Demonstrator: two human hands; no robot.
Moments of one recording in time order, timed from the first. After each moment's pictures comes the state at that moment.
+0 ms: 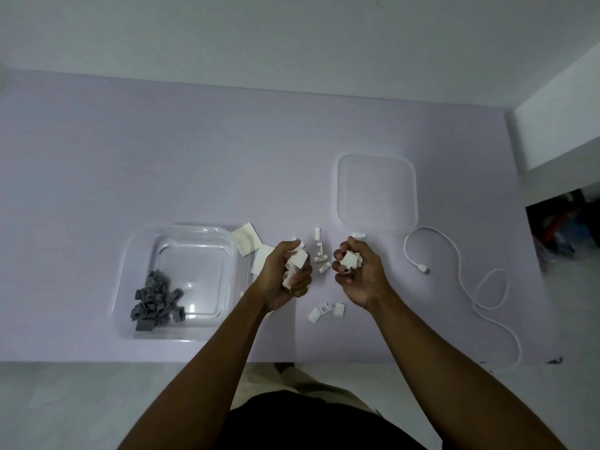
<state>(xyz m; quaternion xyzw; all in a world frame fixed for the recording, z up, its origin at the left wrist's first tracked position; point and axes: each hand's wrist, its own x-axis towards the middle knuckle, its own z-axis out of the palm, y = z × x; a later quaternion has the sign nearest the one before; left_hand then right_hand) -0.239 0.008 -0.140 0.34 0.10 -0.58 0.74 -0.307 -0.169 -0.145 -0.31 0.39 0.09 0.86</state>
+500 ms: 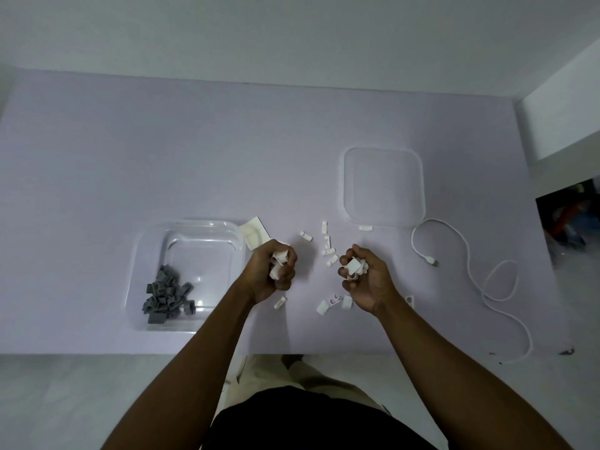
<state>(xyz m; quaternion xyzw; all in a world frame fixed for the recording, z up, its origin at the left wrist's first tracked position) -0.227 0.044 -0.141 0.47 0.12 -0.54 0.69 -0.329 -0.161 -0.157 -0.30 0.42 0.10 0.85</state>
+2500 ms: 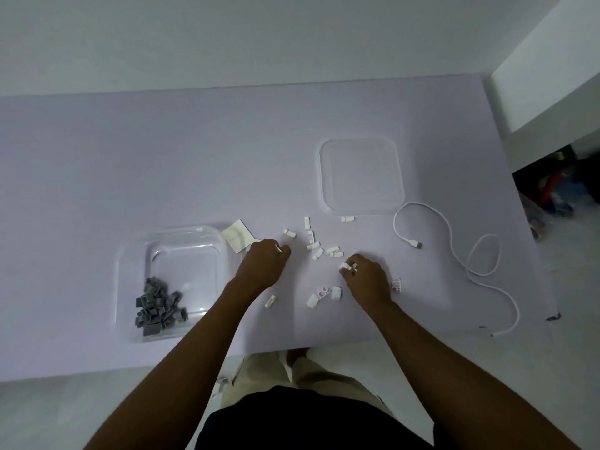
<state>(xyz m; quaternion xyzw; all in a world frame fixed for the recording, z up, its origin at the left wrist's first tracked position) -0.229 0.013 -0.123 0.91 -0.19 -0.29 0.23 -0.375 -0.177 -0.208 -0.87 0.36 0.08 0.32</state>
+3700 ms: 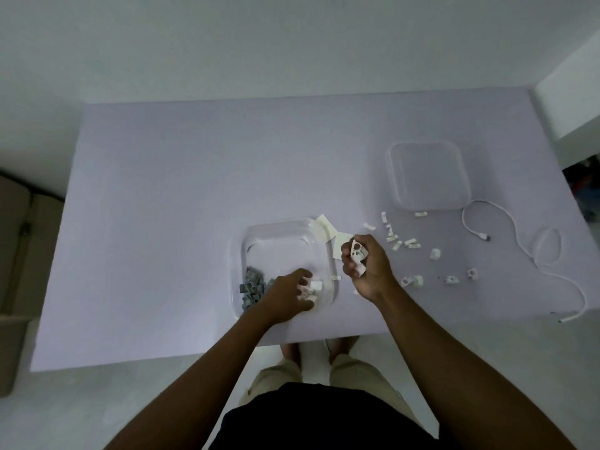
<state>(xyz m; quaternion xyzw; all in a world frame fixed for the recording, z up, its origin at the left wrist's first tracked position) -0.217 0.225 -0.151 0.80 -0.24 -0.44 0.34 -0.270 0.021 -0.126 -0.32 0.42 -0.01 0.85</state>
